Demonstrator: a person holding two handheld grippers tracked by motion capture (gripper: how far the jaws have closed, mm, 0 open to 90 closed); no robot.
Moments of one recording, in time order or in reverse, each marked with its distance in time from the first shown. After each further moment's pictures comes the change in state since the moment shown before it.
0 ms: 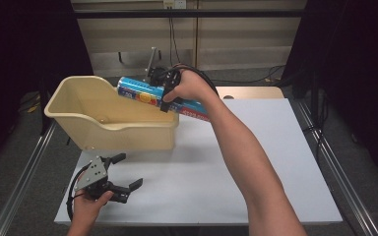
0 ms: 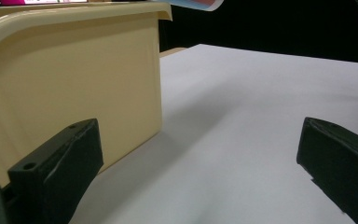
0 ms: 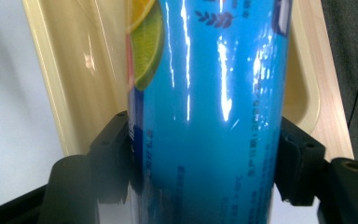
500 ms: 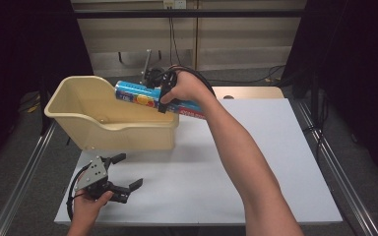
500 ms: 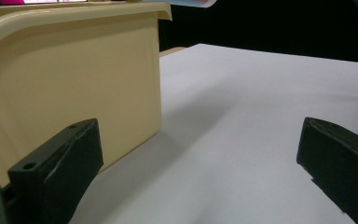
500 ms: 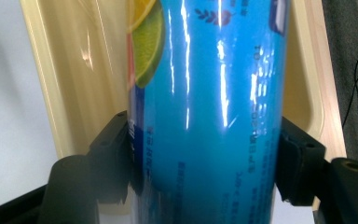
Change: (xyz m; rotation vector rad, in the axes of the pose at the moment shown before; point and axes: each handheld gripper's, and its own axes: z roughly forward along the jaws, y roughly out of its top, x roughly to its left) left arm 0.000 0.000 0.000 0.002 -0.002 0.001; right arm 0.003 0.007 0.005 0.010 -0.011 -0.035
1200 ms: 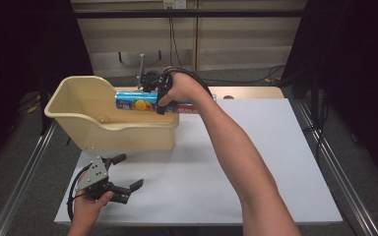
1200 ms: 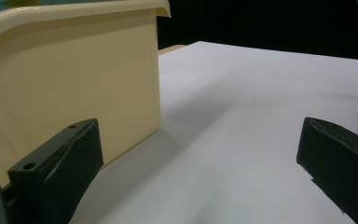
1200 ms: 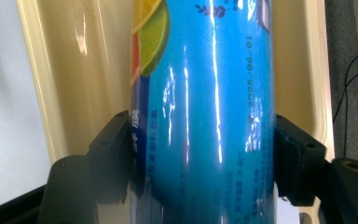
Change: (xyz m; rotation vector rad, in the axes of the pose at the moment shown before) left arm -0.002 -0.001 0.001 0.008 0.002 -0.004; right arm 0.006 0.010 0.007 0.038 -0.022 -0.069
